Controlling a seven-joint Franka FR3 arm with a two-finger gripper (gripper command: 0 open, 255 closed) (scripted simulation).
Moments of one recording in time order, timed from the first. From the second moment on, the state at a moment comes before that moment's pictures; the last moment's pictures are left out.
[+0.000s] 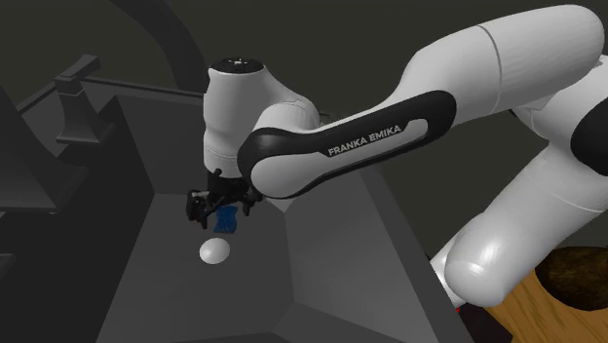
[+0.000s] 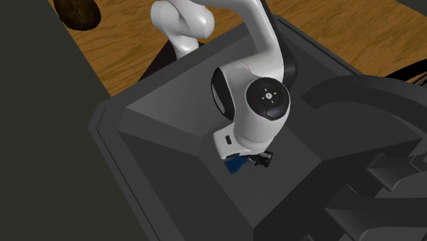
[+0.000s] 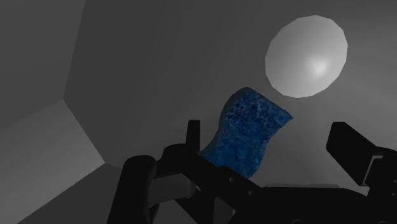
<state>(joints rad) 0.09 0.06 0.70 -2.12 -0.03 2.19 0.90</state>
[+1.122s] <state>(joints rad) 0.10 0.09 0.70 -2.14 -0.06 2.23 0.92</state>
